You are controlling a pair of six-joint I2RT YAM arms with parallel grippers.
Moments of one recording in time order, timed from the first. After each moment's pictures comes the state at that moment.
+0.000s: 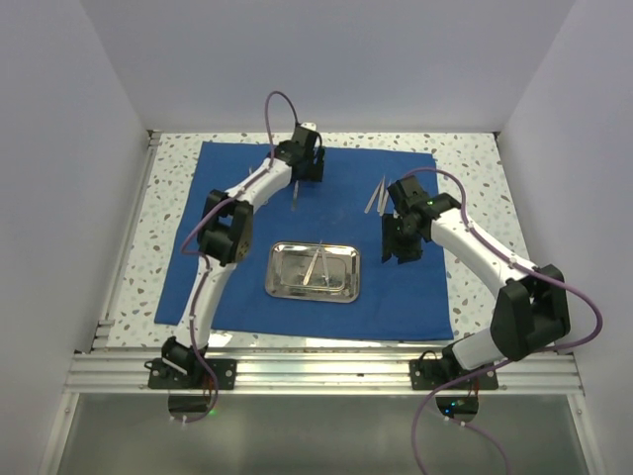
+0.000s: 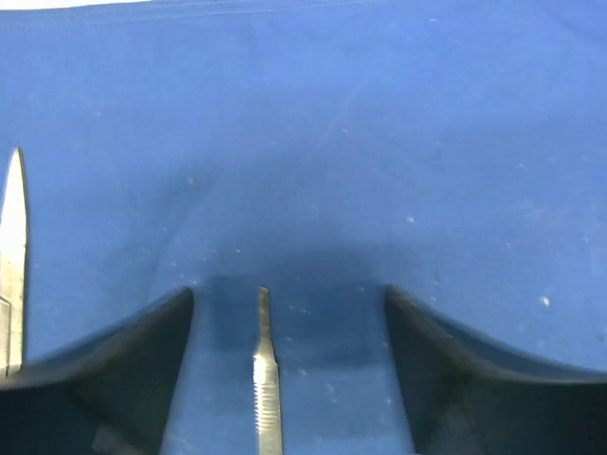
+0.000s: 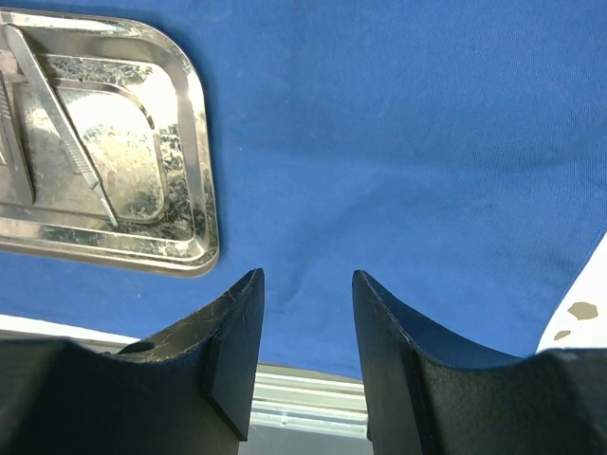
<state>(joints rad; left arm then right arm) -0.45 2.53 2.20 -0.48 -0.26 -0.24 0.42 1.48 1.15 -0.92 0.01 0.47</state>
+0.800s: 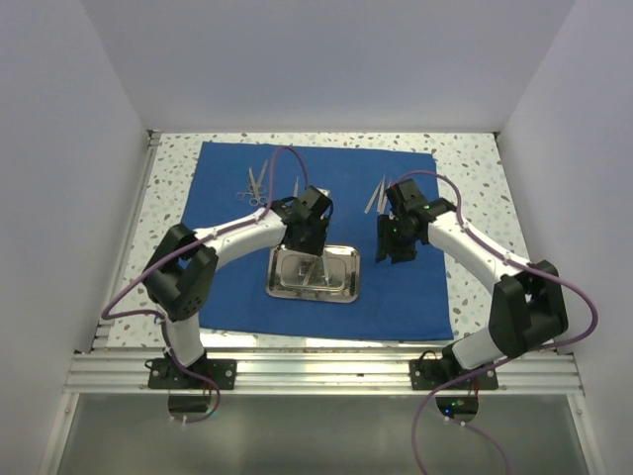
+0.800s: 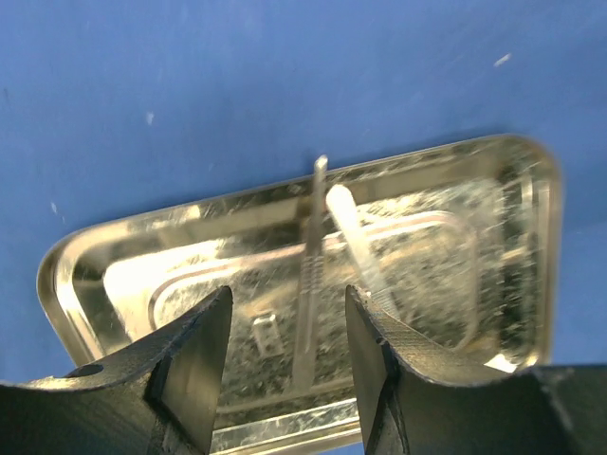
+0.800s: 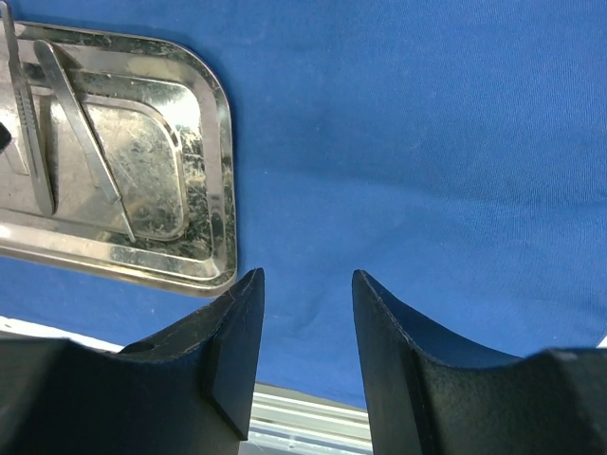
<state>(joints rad) -0.73 1.83 1.32 -0.55 -0.14 -0.45 0.42 1.49 1.09 -0.80 -0.04 0.47</state>
